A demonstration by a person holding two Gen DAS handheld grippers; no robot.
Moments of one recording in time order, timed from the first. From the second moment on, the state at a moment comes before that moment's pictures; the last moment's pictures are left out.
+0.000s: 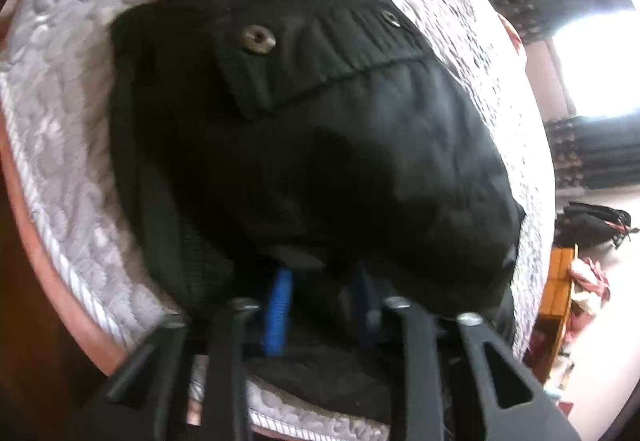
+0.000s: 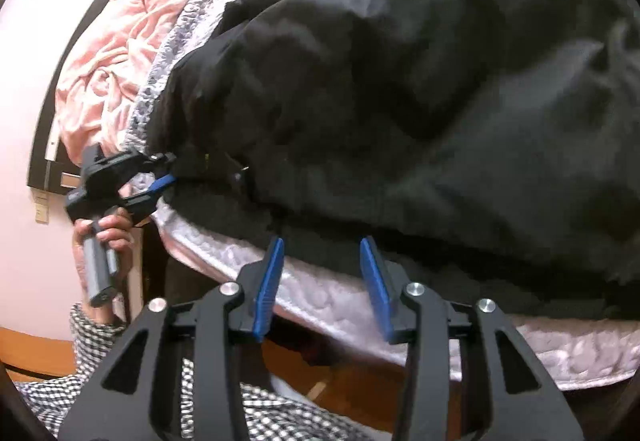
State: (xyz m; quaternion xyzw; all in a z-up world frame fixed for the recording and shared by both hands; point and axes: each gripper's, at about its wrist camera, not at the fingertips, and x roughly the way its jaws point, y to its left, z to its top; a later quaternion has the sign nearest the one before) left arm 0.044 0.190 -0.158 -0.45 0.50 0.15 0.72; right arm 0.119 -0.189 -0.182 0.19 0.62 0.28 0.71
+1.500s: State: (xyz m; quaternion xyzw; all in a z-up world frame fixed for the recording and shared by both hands) left arm 0.066 0.011 -0.087 -0.14 0.49 0.03 0.86; right arm 0.086 -0.382 -0.155 0.30 0.57 0.08 0.76
